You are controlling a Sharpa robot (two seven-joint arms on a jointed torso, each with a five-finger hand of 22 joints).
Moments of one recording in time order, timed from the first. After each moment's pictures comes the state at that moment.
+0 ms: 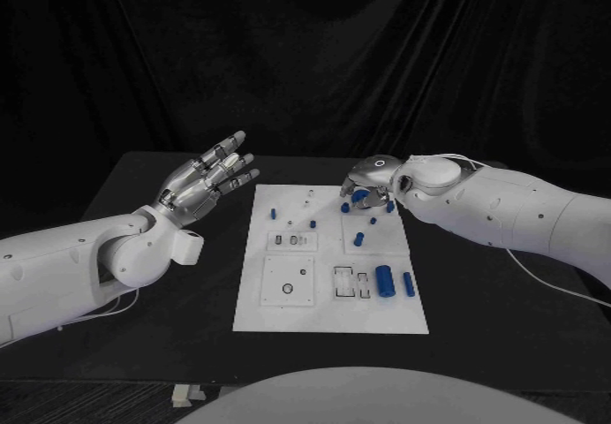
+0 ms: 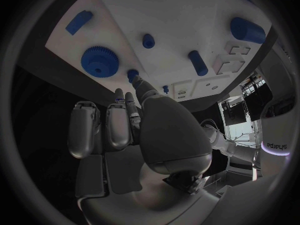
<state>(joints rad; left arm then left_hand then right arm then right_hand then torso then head) 1.18 -0.97 -0.21 1.50 -0.03 0.12 0.68 1.42 0.23 -0.17 0.26 0.65 0.16 -0.02 0.02 0.03 0.01 -0.04 0.03 0.01 0.07 0.14 0.08 0.02 0.17 0.07 0.25 0.05 0.02 1.23 -0.46 -0.21 0.92 -1.75 -0.22 0.20 1.44 -0.03 0.12 0.05 0.22 0.86 0.07 0.07 0.07 0.94 0.05 0.11 0.07 1.46 -0.06 1.36 1.12 0.09 1.43 0.05 1.41 1.26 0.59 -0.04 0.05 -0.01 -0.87</state>
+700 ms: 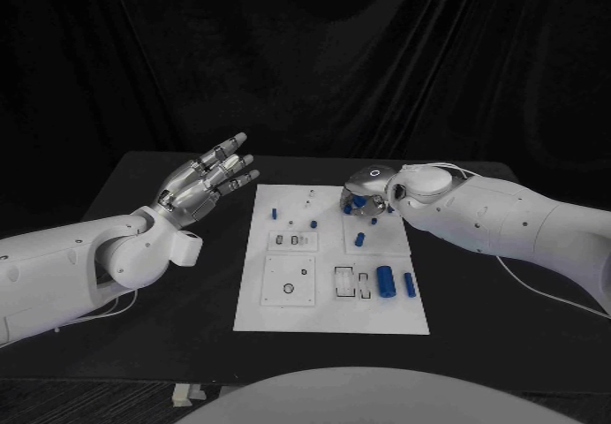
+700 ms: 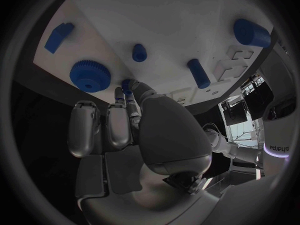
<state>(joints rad) 1.18 -0.99 -0.21 1.52 -0.03 0.12 0.67 1.43 0.23 -0.15 0.24 0.66 0.22 0.01 0.04 0.03 0.01 -0.04 0.03 0.01 0.07 0.14 0.08 0.02 0.17 0.07 0.25 0.05 0.02 1.19 -0.41 -0.21 0.86 -1.75 -0.20 0.20 1.43 -0.03 0.19 0.07 0.28 0.91 0.08 0.09 0.09 0.97 0.06 0.13 0.07 1.46 -0.06 1.35 1.11 0.09 1.43 0.05 1.40 1.26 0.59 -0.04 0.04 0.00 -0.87</state>
